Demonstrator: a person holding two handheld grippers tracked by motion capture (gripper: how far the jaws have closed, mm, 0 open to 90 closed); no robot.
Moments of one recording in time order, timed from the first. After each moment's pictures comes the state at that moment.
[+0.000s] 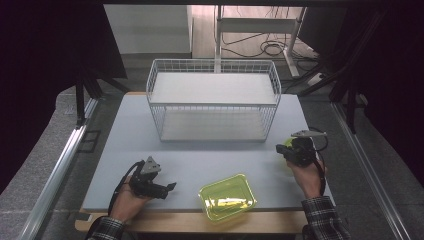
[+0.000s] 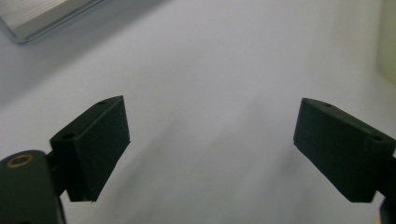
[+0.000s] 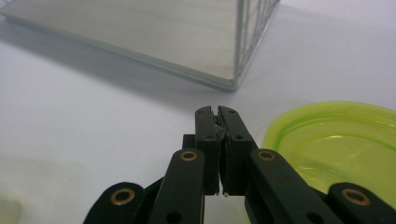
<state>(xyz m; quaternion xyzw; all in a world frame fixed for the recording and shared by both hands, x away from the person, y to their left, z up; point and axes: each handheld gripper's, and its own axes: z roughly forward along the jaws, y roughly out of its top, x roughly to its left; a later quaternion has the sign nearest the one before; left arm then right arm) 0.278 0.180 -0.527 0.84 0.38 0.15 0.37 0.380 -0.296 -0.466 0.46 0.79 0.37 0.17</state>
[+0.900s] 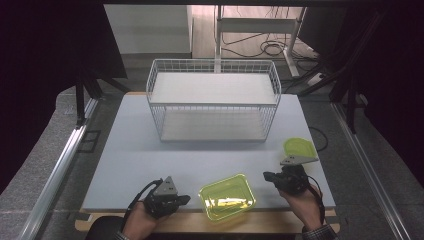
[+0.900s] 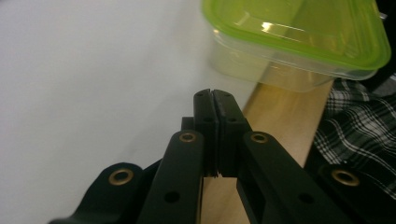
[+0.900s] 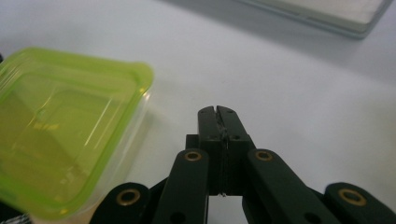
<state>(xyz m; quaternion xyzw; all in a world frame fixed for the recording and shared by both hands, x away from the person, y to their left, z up) 0.229 0.125 -0.524 0.87 0.29 0.05 0.40 0.301 -0.267 -0.475 0.39 0.83 0.38 0.10</state>
